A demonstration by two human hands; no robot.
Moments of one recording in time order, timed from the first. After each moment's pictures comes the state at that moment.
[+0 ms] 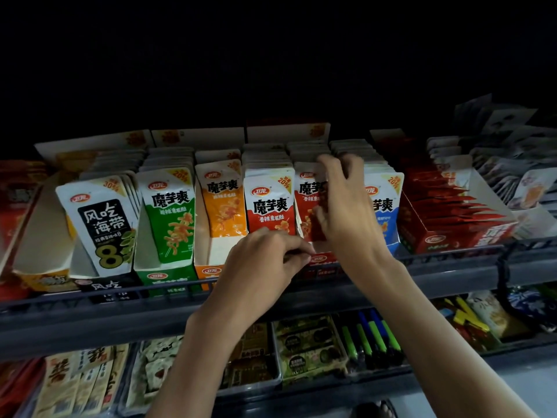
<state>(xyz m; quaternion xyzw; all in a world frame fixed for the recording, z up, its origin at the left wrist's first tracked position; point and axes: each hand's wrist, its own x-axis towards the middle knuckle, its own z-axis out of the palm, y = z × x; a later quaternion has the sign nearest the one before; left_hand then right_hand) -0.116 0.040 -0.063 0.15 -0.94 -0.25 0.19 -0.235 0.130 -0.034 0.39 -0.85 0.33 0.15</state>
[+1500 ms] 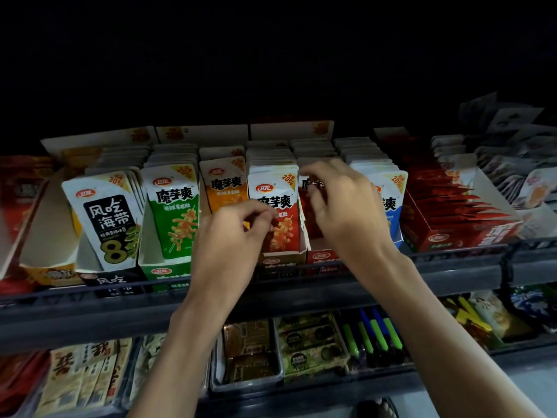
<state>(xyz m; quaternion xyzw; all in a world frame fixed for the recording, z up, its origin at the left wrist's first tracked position) -0.101 0.026 -0.042 0.28 -0.82 -0.37 0.33 -0.226 0.127 -0.021 0.43 -0.82 0.32 0.21</state>
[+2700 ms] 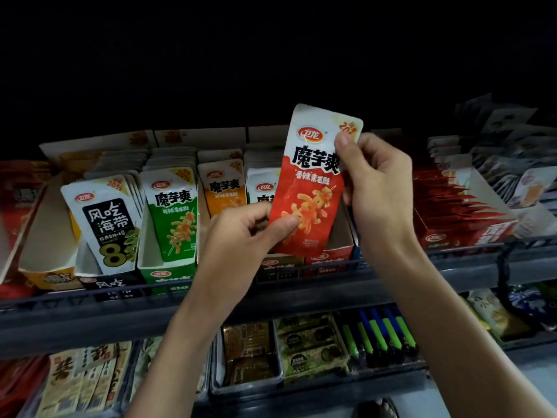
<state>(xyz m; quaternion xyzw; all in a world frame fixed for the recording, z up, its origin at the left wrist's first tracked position) -0.090 0.046 -0.022 0.15 -0.78 -0.53 0.28 -0.209 0.146 0.013 0.31 -0.60 0.74 -0.03</state>
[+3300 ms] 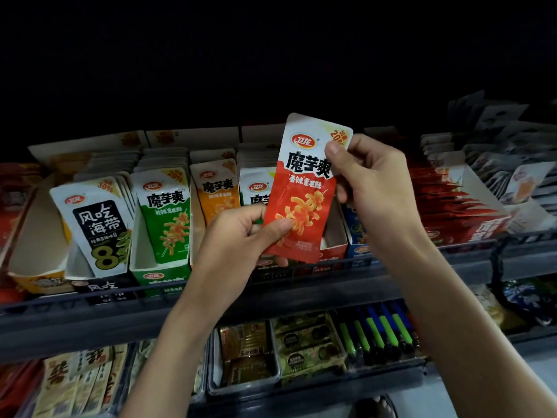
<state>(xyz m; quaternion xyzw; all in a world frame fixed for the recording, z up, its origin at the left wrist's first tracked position) -0.095 0.044 -0.025 0.14 -0.75 -0.60 0.24 -0.224 0.155 0.012 0.31 -0.65 0.69 -0.06</state>
